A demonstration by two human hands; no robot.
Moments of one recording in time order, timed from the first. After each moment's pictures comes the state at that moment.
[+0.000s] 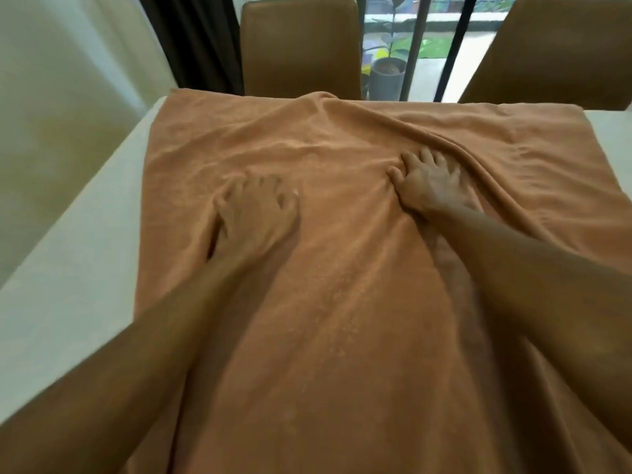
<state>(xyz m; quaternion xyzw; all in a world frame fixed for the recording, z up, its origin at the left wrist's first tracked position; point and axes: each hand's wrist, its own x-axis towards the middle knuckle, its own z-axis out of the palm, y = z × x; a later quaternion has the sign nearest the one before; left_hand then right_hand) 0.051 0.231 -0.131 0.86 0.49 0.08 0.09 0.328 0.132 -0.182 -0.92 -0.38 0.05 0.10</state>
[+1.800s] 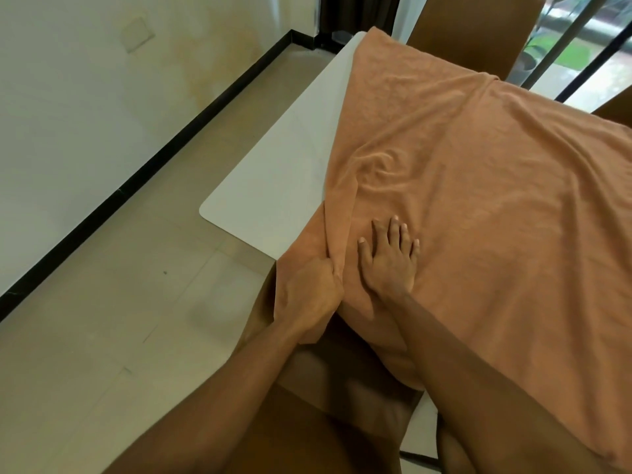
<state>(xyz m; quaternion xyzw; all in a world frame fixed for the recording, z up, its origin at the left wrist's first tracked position) -0.332 0.045 -0.116 0.69 0.63 0.09 0.35 -0.162 0.031 -0.183 -0.86 -0.49 0.09 0.11</state>
